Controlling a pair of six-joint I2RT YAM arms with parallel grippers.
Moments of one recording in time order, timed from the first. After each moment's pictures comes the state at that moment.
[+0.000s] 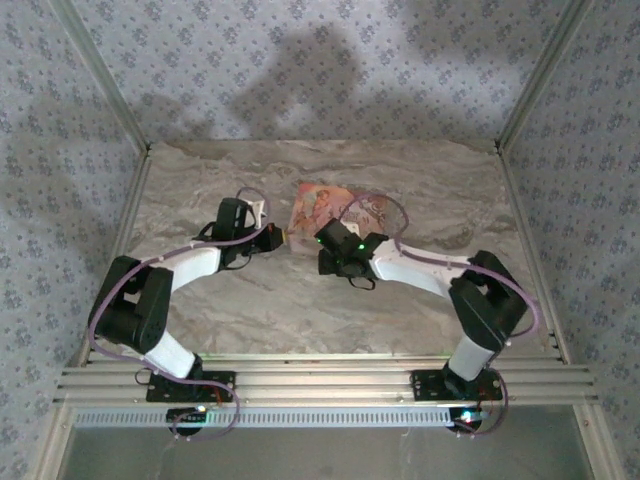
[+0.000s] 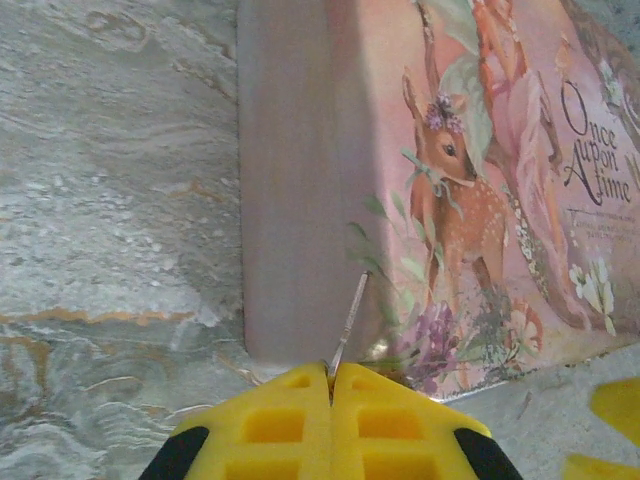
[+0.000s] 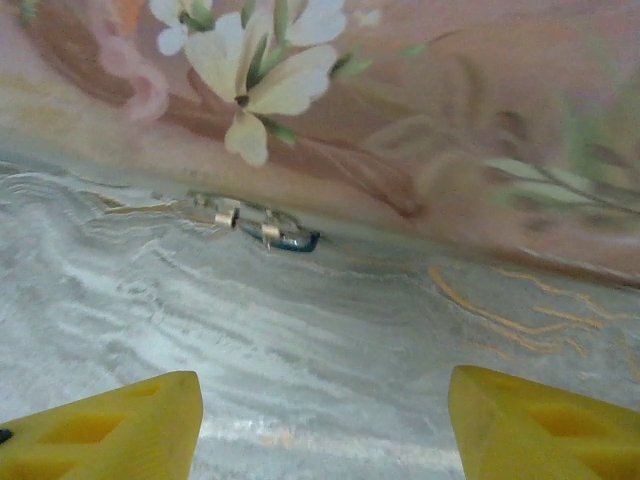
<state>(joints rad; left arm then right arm) -0.37 1.57 0.78 0.07 0.42 -0.49 0.84 1.70 1.10 -0.52 0.22 0.76</state>
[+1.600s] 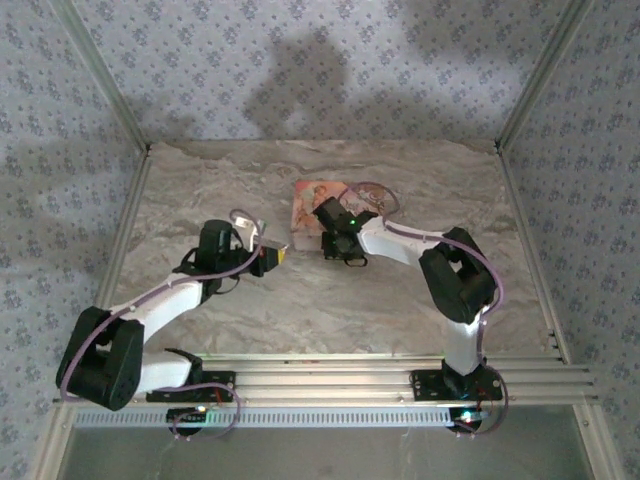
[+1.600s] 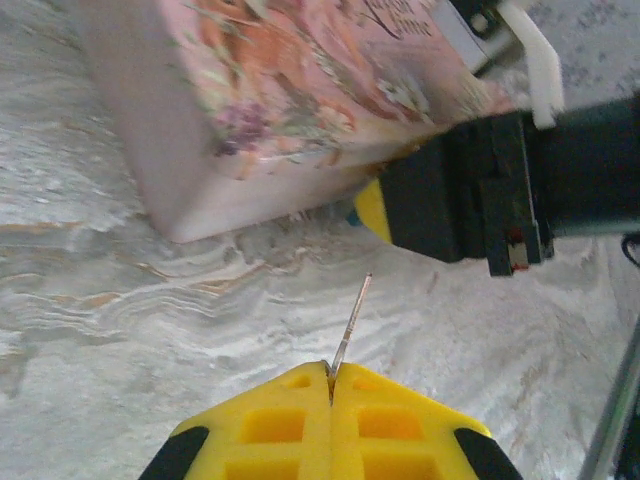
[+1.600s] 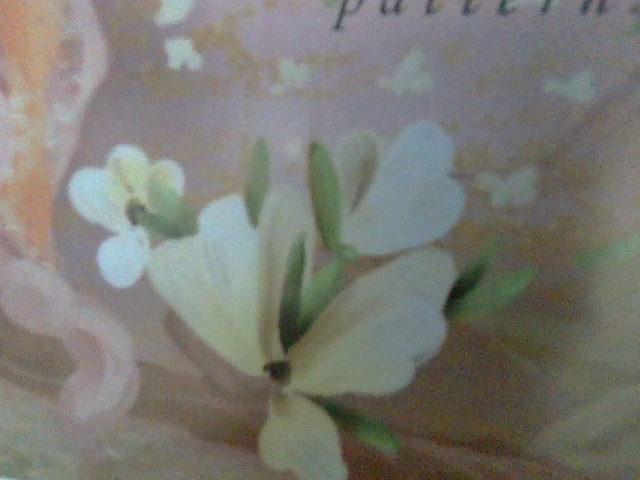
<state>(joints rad) -0.38 1.25 0.53 0.11 0.58 -0.35 0.72 1.89 1.30 -0.57 0.09 0.67</state>
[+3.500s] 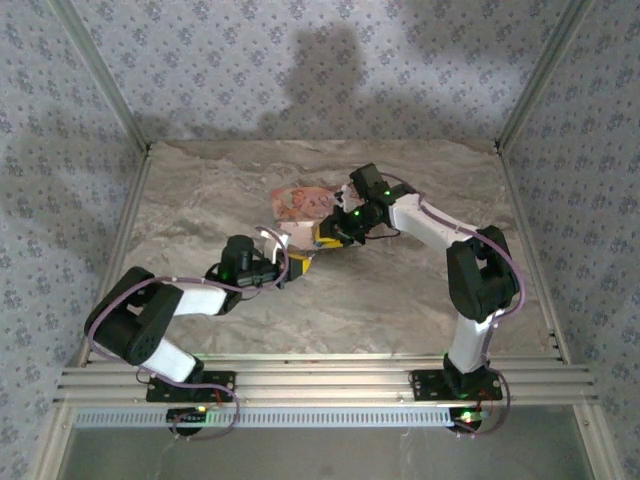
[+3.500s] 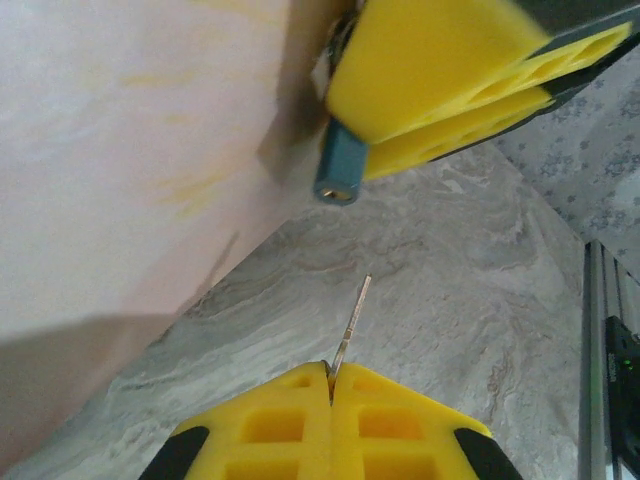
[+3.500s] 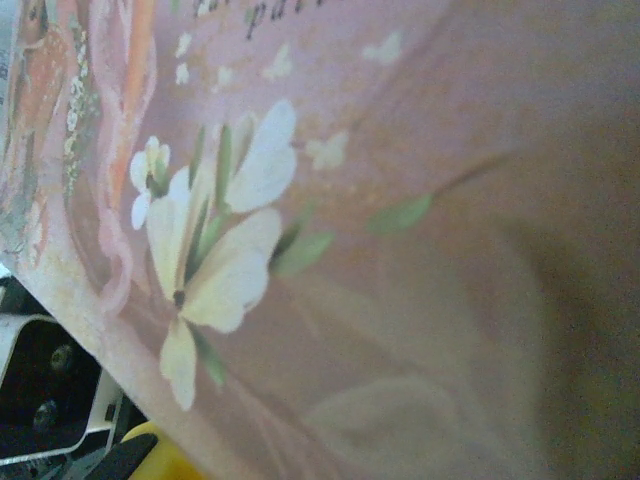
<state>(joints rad) -0.54 1.52 0.42 0.73 0.60 -0.40 0.51 1.83 1.38 -0.62 -0.73 0.66</state>
